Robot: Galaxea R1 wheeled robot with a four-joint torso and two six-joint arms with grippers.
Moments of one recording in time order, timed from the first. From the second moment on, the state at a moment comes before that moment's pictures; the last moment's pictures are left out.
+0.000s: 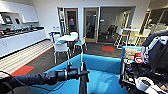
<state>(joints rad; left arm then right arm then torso) 0.31 2.29 -1.02 0.47 -0.01 -1.23 -1.66 2.92 -2.54 -0.05 0.27 0.01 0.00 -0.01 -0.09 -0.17</state>
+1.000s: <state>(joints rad) 0.33 2.29 -1.03 0.50 -0.01 -1.23 -1.65 2.92 -2.53 -0.06 0.27 0.01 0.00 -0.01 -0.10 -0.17</state>
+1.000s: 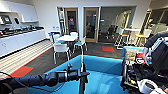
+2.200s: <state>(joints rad) 0.32 2.33 -1.09 0.50 -0.03 -1.23 -1.63 2.92 -2.53 -0.07 0.28 0.01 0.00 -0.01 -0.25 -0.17</state>
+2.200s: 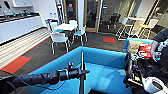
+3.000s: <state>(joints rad) 0.11 2.50 -1.41 0.50 -0.04 -1.34 -1.60 2.93 -2.52 -0.07 0.27 0.01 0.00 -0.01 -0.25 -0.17</state>
